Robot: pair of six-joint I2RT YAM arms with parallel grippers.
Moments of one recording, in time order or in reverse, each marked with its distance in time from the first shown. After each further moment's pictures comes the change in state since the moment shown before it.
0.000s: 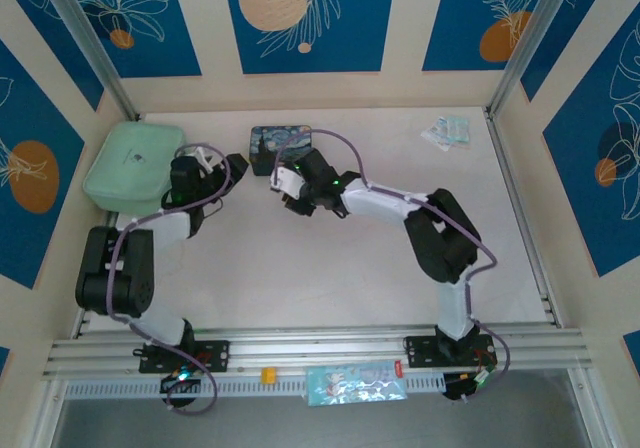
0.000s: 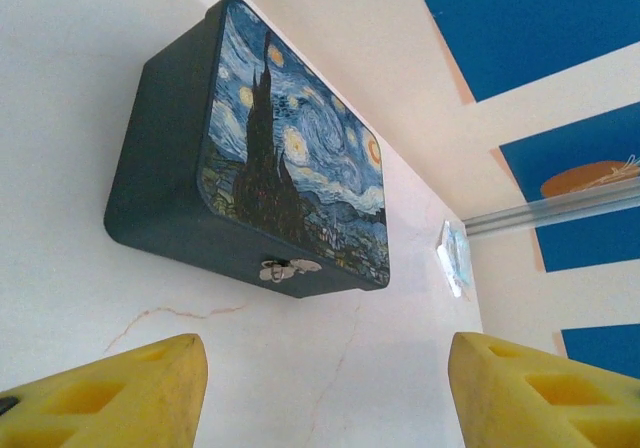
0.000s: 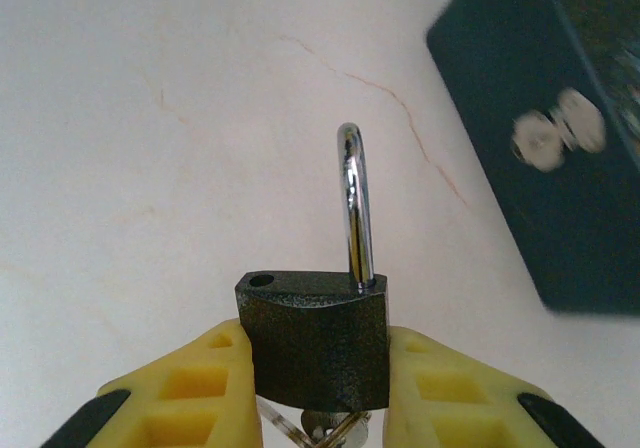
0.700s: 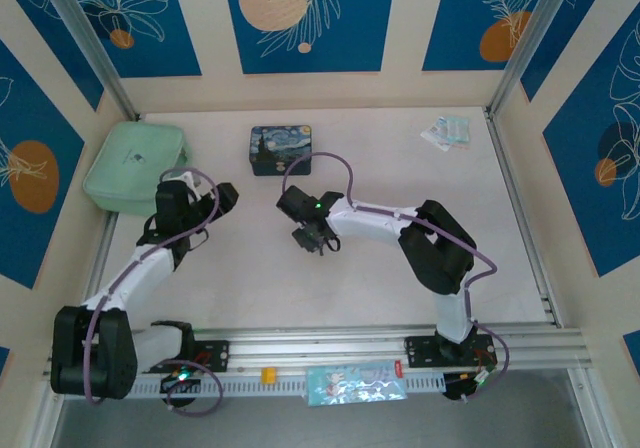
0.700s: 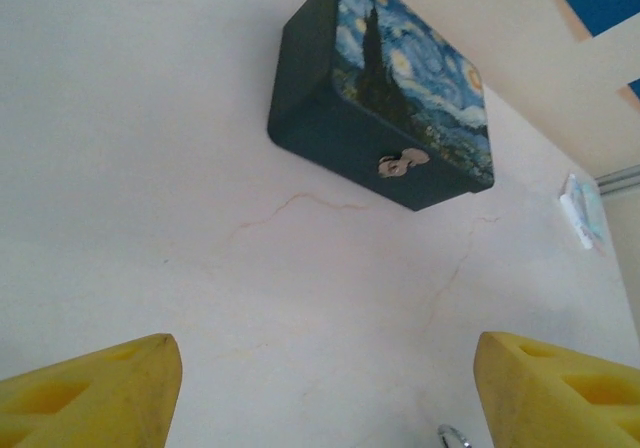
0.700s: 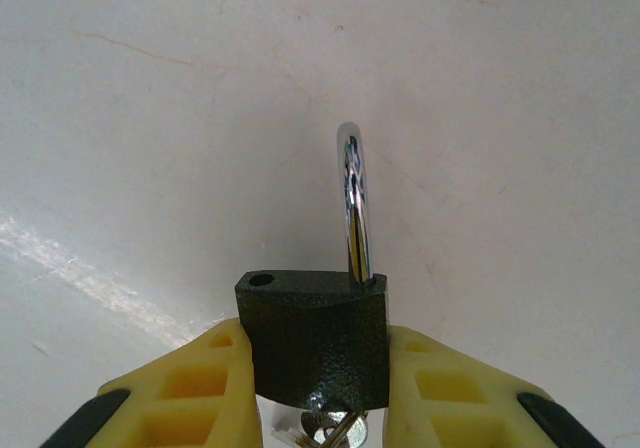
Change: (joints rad) left arm 0.000 -0.428 -0.164 -0.446 -0.178 0.245; right arm 0.169 0.002 -0.037 -0.398 0.283 0.650
